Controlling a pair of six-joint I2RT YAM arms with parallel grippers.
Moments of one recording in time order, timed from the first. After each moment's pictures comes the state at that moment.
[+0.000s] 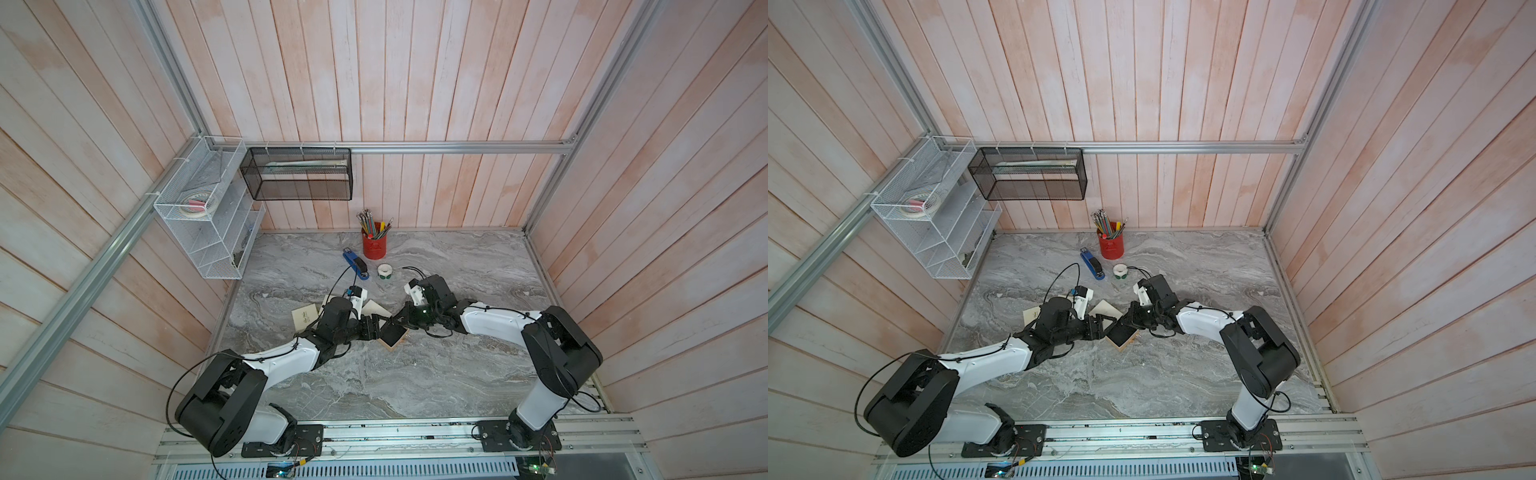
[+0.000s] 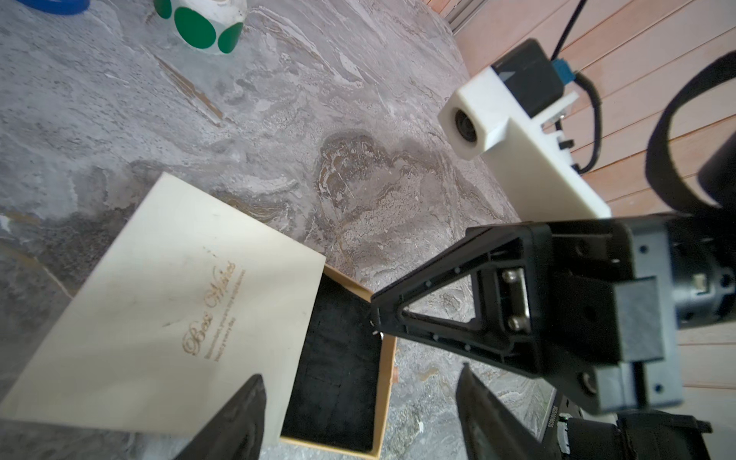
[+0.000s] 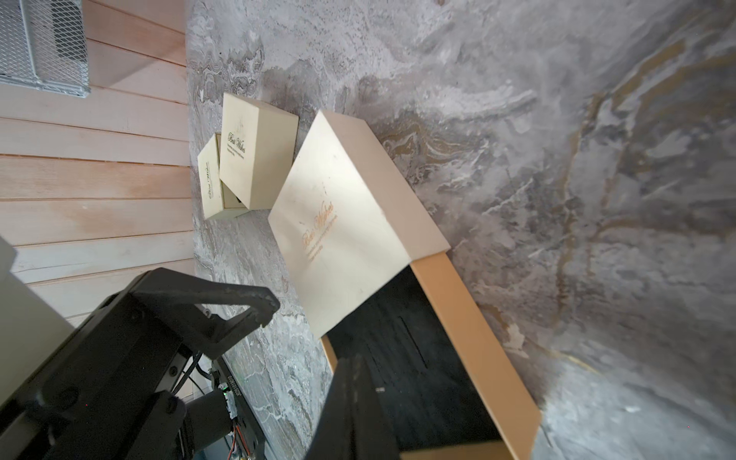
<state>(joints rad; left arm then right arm) -0.56 1.41 0.54 0.30 0.36 -0.59 0.67 1.72 0.93 -0.01 -0.50 0.81</state>
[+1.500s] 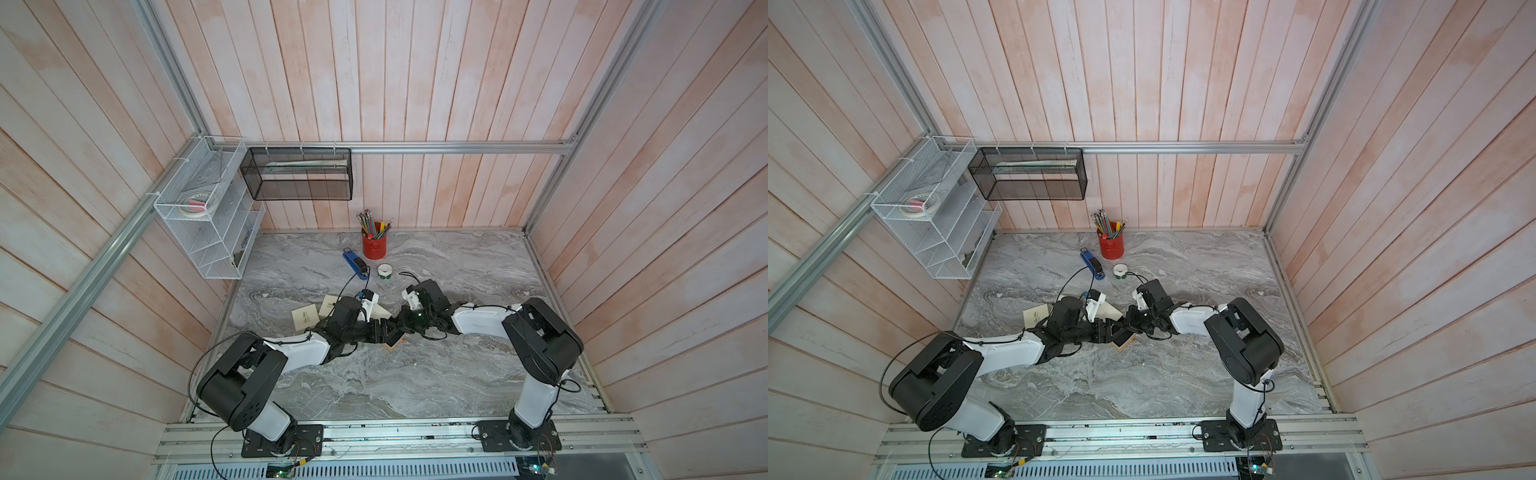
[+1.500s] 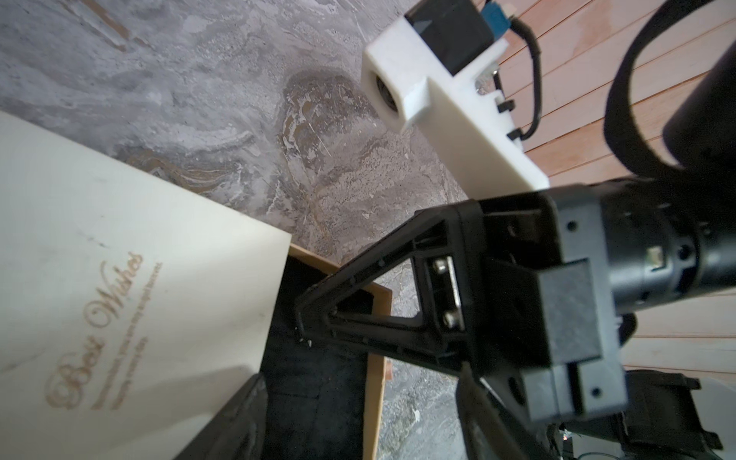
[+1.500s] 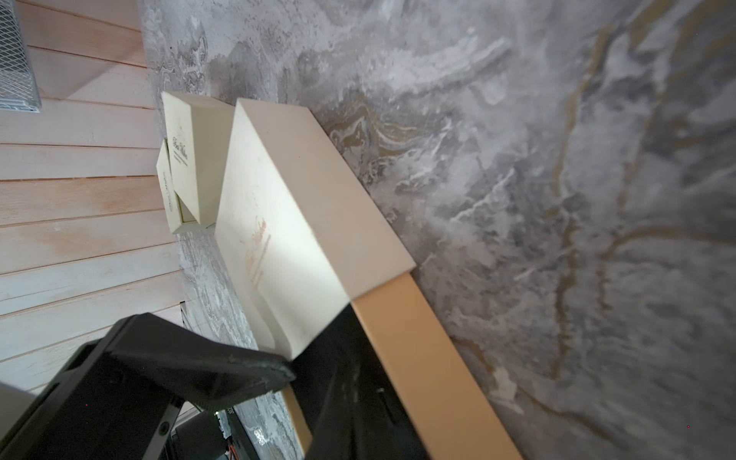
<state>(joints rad) -0.59 1.54 0.59 0.33 0.44 -0.57 0.67 1.83 0.93 0.04 -0.50 0.87</state>
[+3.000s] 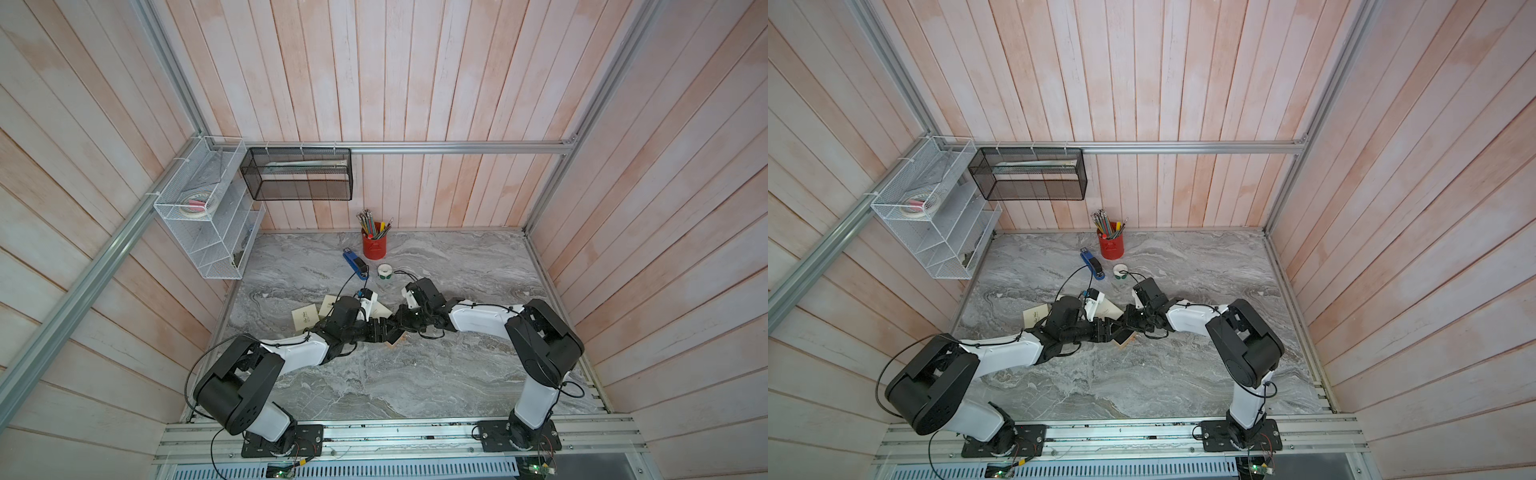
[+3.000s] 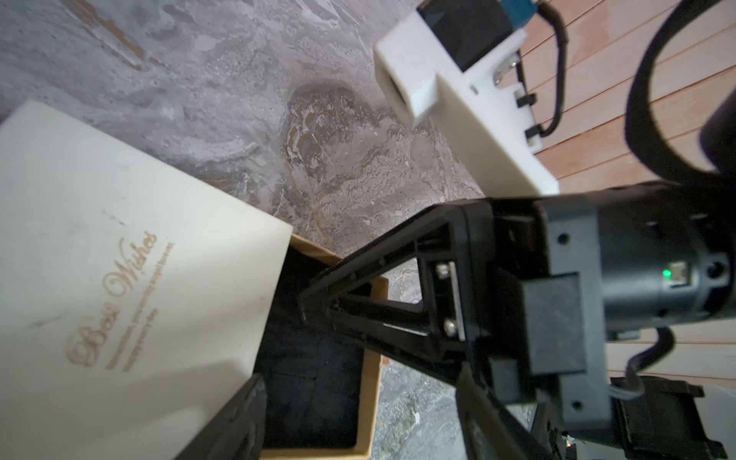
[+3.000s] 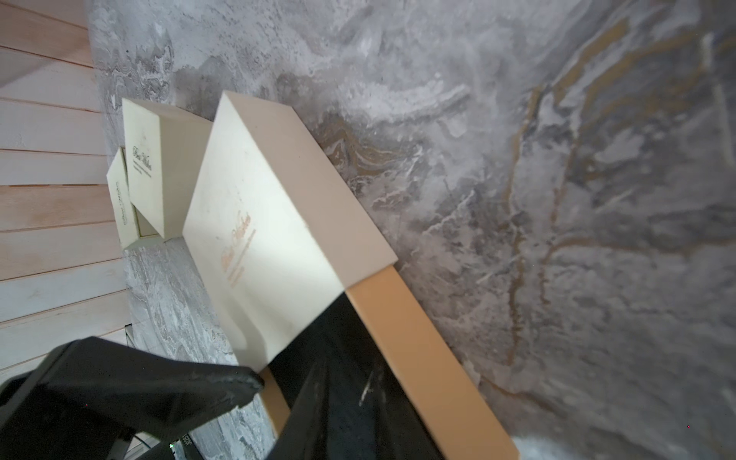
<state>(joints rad) -0.59 1.51 0.59 0.32 0.42 -0.57 0.71 1.81 1.00 -0.10 -0.36 0.81</state>
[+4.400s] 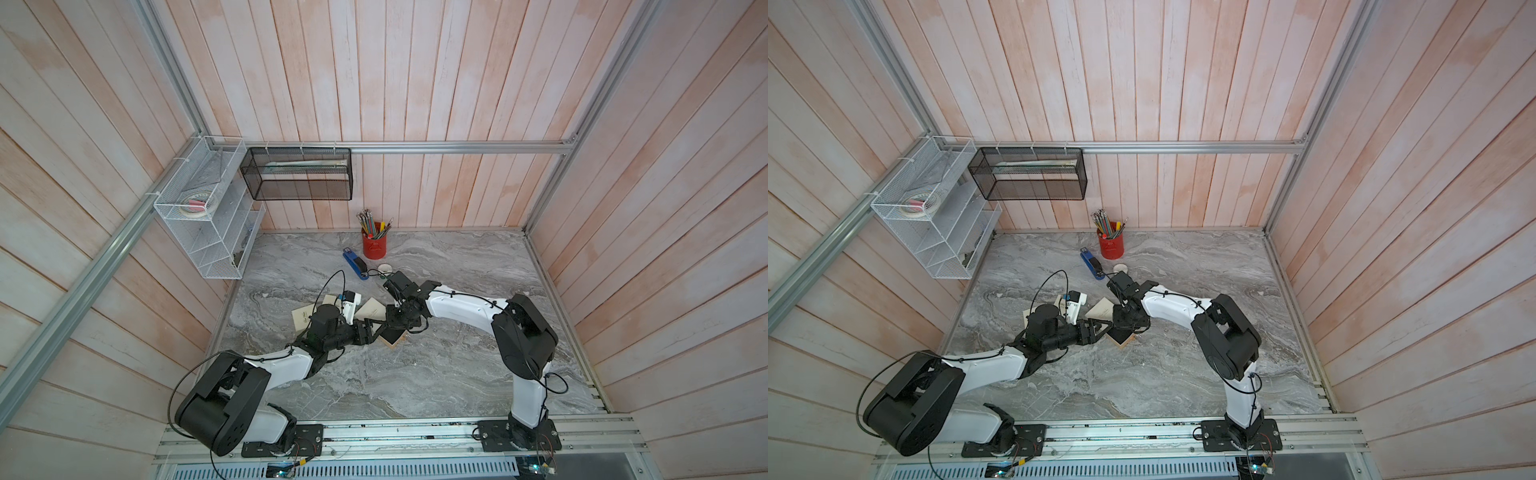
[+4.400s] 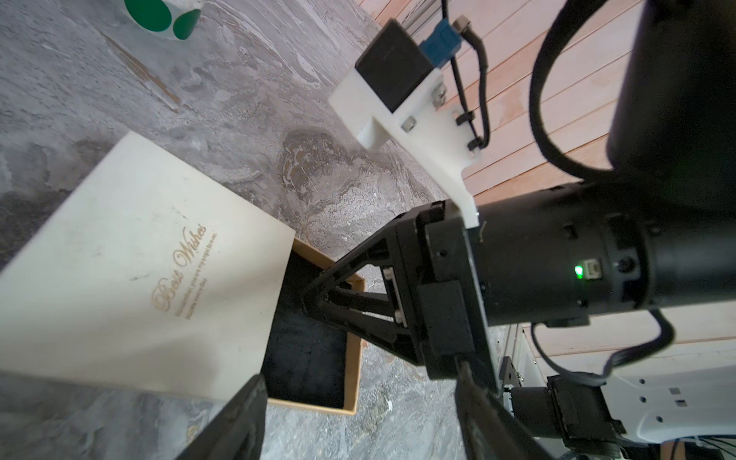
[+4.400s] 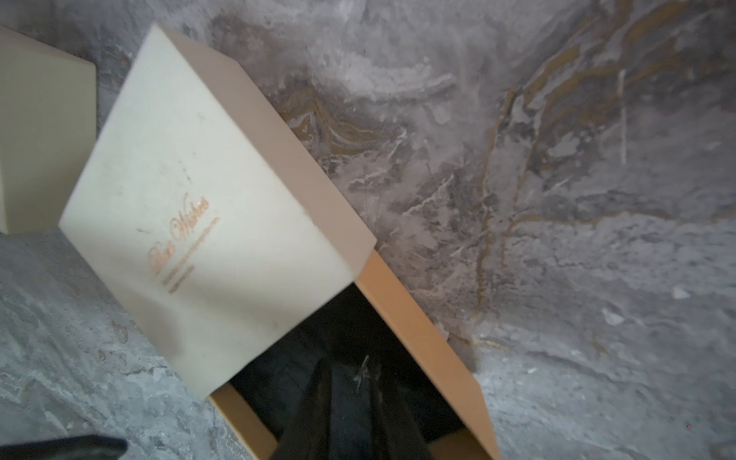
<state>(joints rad) -0.49 1.40 0.40 0.56 0.54 -0.65 0.82 1.95 1.37 -0.65 -0.08 0.70</state>
